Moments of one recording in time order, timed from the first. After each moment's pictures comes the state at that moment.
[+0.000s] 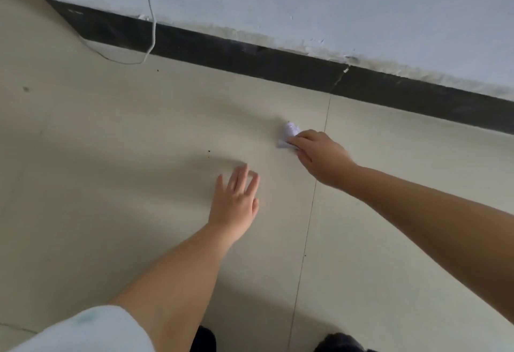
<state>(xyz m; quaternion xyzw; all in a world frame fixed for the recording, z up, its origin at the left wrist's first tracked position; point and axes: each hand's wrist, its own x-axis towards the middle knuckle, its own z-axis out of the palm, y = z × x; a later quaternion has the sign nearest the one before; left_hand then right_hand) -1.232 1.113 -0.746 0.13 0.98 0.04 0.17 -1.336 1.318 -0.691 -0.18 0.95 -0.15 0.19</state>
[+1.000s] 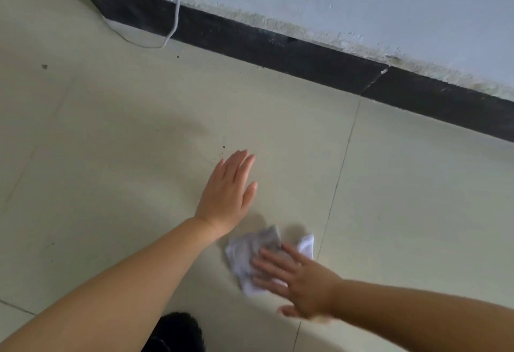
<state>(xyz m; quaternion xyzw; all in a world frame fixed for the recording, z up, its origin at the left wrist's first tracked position) -1.244 1.079 -0.738 0.09 0.98 0.15 0.02 -1.170 1.306 -0.761 -0.61 0.75 0.04 0.25</state>
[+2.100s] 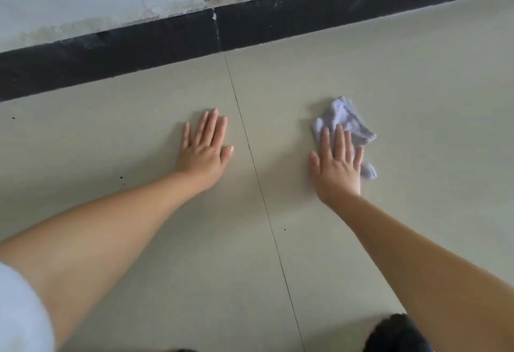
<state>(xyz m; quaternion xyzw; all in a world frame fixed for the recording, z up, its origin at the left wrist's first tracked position) -1.327 1.180 -0.779 0.29 0.94 0.00 0.19 -1.189 1.405 -0.762 0.28 0.94 -0.13 0.17</state>
